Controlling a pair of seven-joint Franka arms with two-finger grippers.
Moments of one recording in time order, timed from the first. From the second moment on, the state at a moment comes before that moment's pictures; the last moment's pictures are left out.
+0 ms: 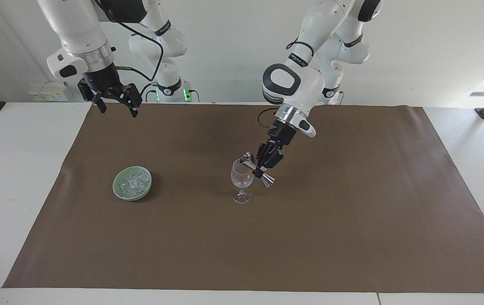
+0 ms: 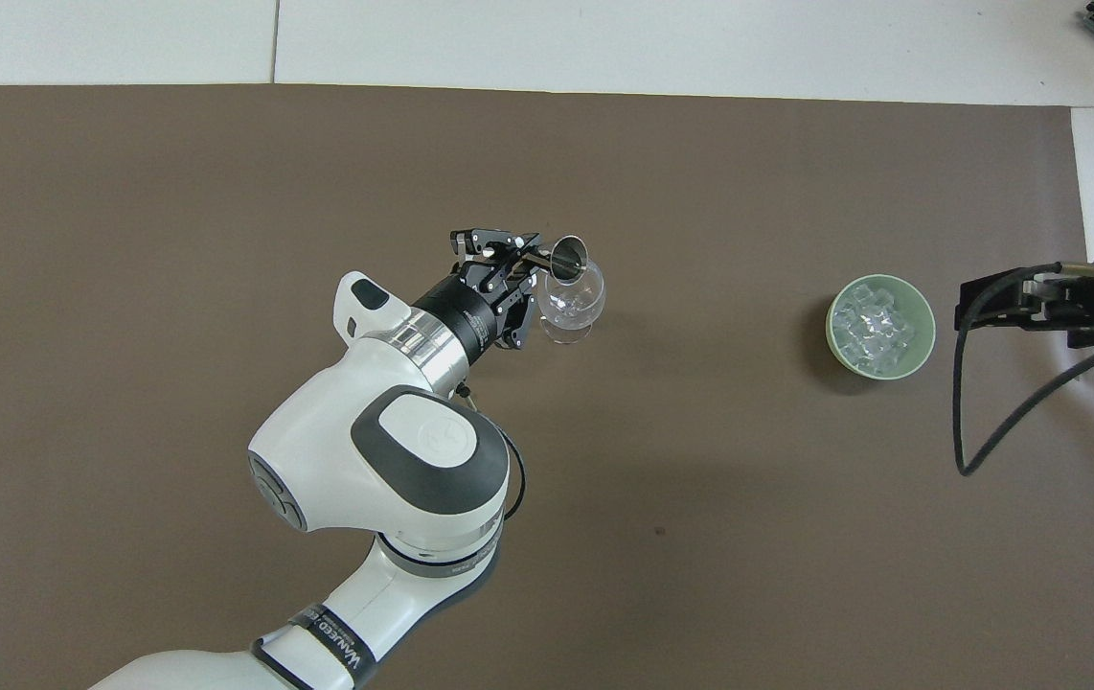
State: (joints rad) left arm -0.48 0.28 -0.30 -1.83 -1.77 3.24 -0.44; right arm 0.04 -0.05 0.00 -1.62 -0.02 1.59 0.20
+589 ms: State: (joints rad) left arm -0.50 0.28 -0.30 -1.83 -1.75 3.29 -0.43; right arm 0.04 -0.05 0.00 -1.62 -0.02 1.59 0.20
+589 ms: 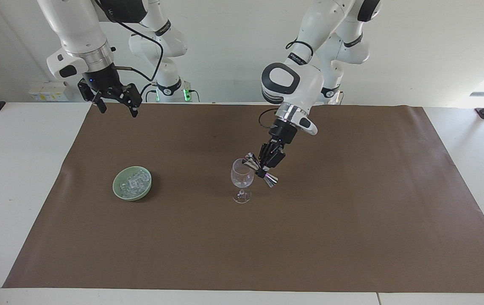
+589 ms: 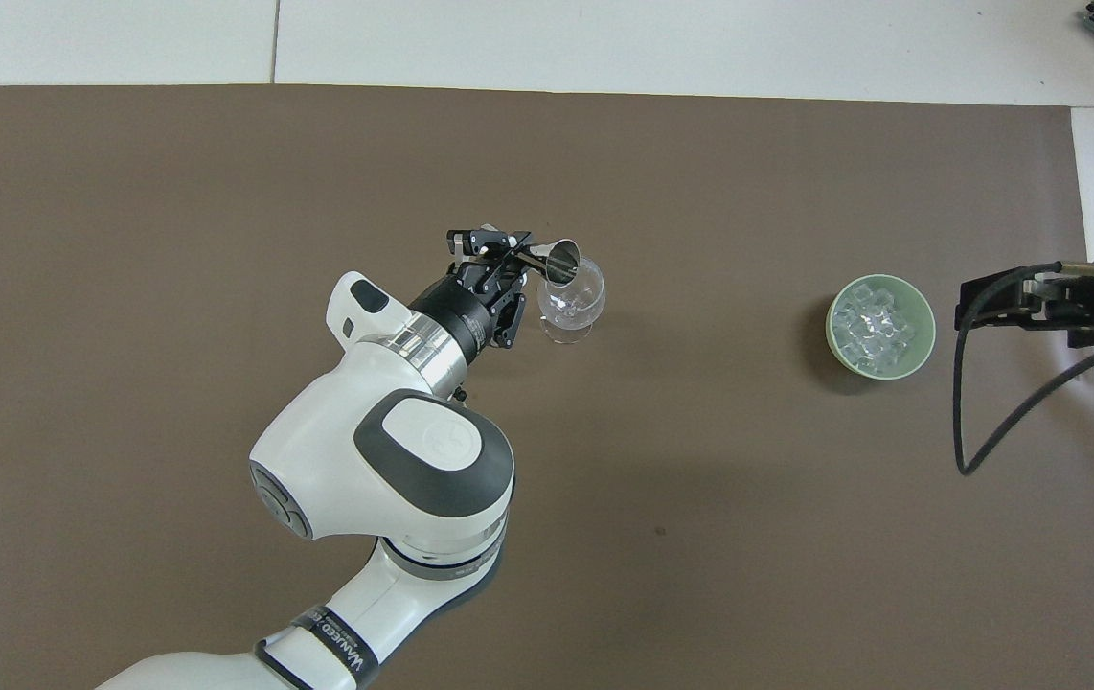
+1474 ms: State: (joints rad) left arm -0.51 0.28 -0.30 -1.82 -1.69 3.32 -0.38; right arm 0.04 -0.05 0.00 -1.62 -0.02 1.59 0.20
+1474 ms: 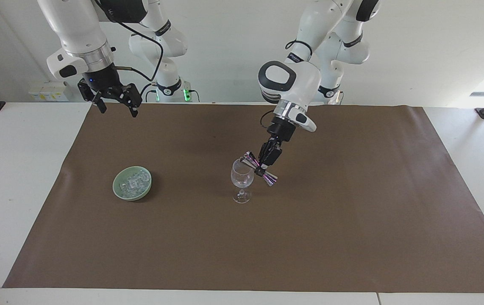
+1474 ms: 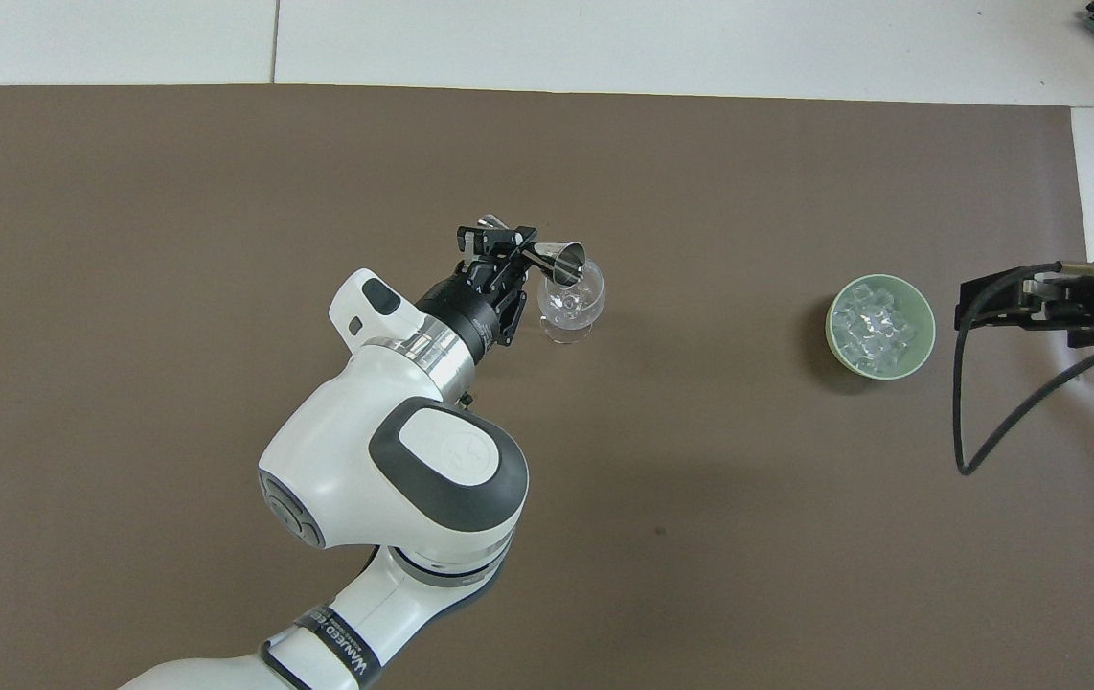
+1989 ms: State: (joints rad) left arm -0.50 0.30 -0.29 -1.80 -1.64 3.37 -0.37; right arm 0.04 -0.05 0.00 -1.62 -0.02 1.59 0.20
